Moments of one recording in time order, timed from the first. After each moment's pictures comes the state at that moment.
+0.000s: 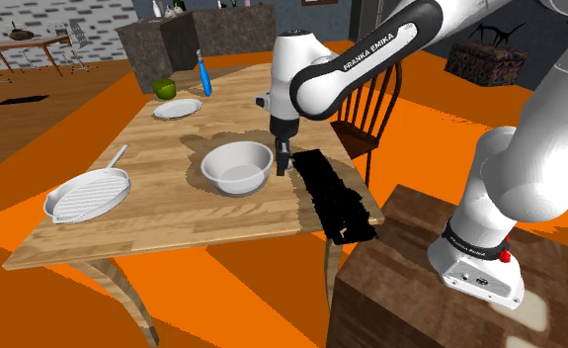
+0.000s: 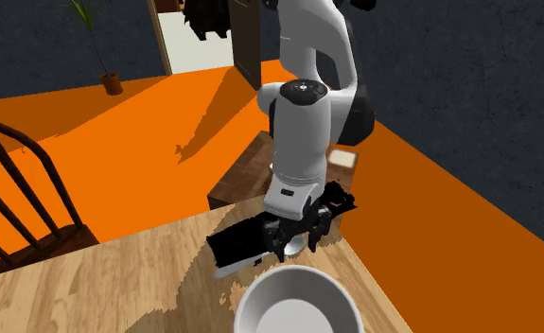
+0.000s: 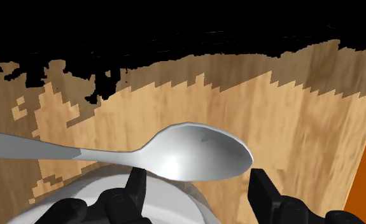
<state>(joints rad) 0.30 -0.14 0.05 -2.34 0.05 2.36 -0.45</state>
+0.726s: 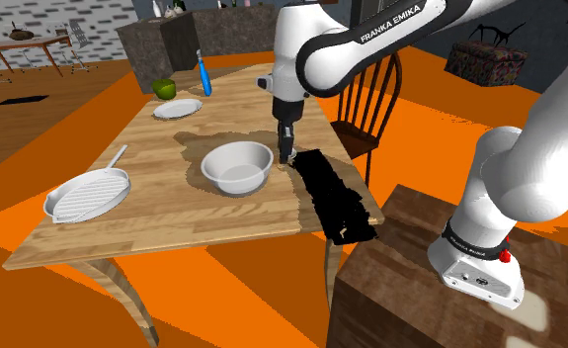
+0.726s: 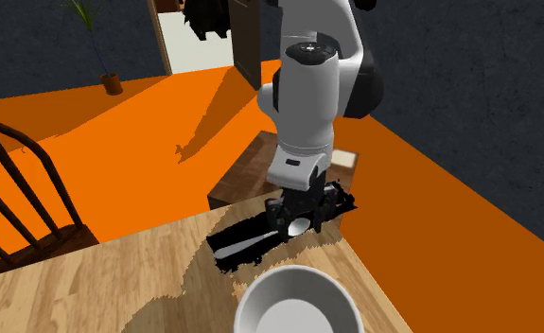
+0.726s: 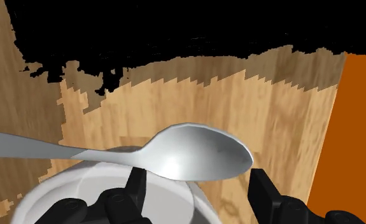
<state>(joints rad) 0.30 -0.24 0.05 -2.31 0.05 2.23 -0.44</state>
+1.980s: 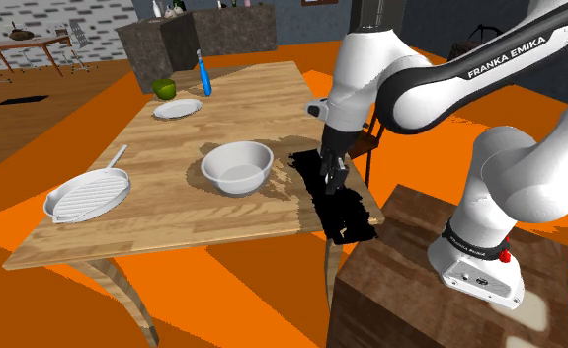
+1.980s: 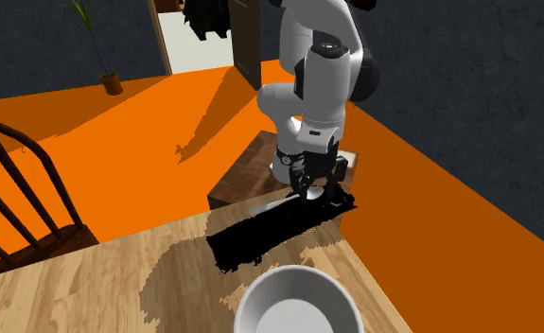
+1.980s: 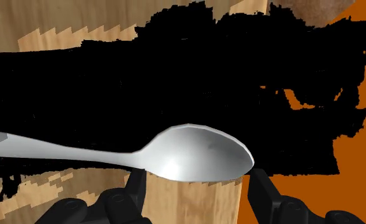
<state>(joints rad) 0.37 -0.64 0.12 -2.74 0.11 2.27 -0.35</state>
